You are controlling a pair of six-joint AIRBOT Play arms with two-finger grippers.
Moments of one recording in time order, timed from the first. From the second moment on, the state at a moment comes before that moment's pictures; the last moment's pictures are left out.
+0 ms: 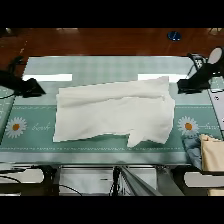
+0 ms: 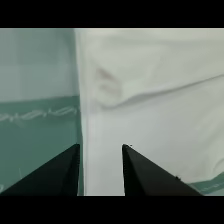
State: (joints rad) left arm 0.39 -1.51 1.34 1.09 -1.48 -1.21; right arm -0.14 -1.52 1.41 -1.55 1.41 1.48
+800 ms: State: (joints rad) left arm 0.58 -1.29 0.72 1.11 -1.52 -1.10; right arm -0.40 -1.23 0.99 -1.35 1.48 1.36
